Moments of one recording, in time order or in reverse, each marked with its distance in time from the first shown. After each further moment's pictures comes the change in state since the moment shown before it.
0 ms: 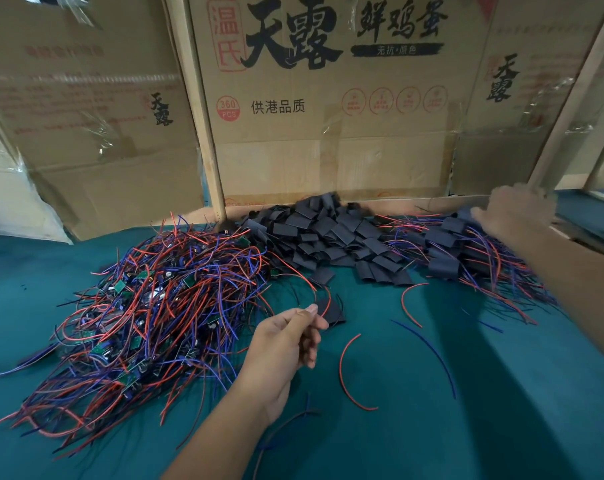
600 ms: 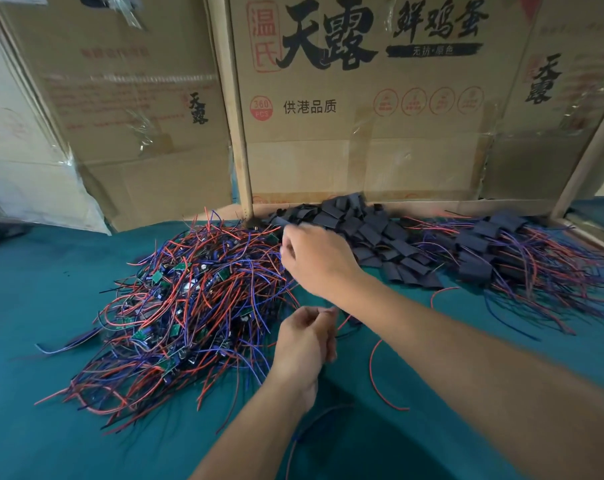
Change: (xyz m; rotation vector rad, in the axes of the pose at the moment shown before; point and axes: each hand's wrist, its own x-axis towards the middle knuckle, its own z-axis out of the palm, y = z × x) left_hand 0.008 -0.009 -0.008 -0.016 0.172 -0.012; right_hand -0.217 -0.227 -0.072 0.606 -0.014 -0.935
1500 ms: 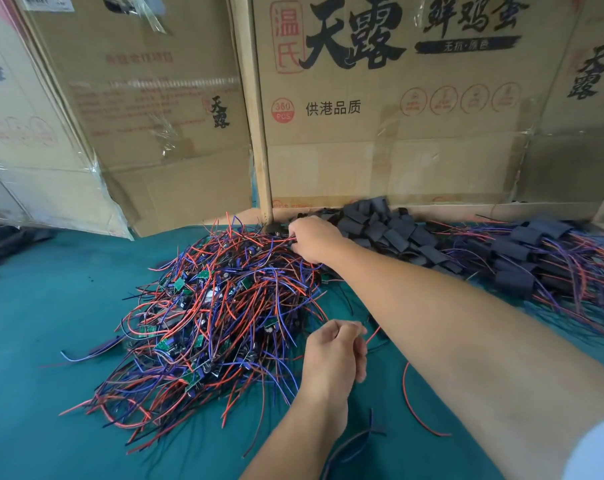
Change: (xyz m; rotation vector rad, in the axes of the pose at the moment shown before) left_hand 0.007 -0.005 -0.003 0.006 0.021 -0.044; right_hand 0.105 0.020 0.066 -0.084 -0.297 0.095
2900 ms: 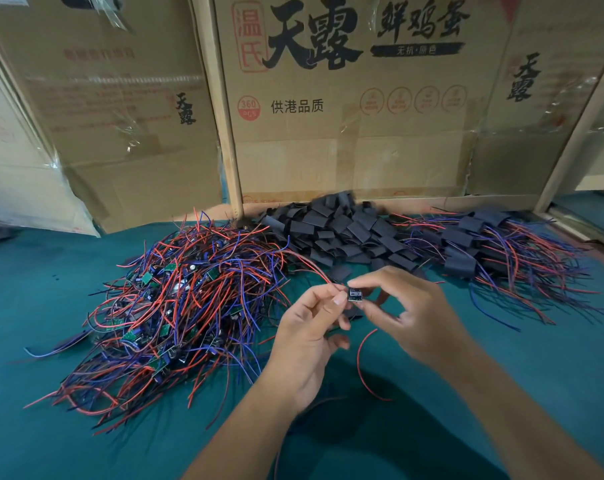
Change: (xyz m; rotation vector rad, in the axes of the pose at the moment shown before) left_hand -0.021 0.012 0.009 -0.239 -0.385 0.196; right_hand -0.254 0.074 -0.029 0.447 0.592 -0.298
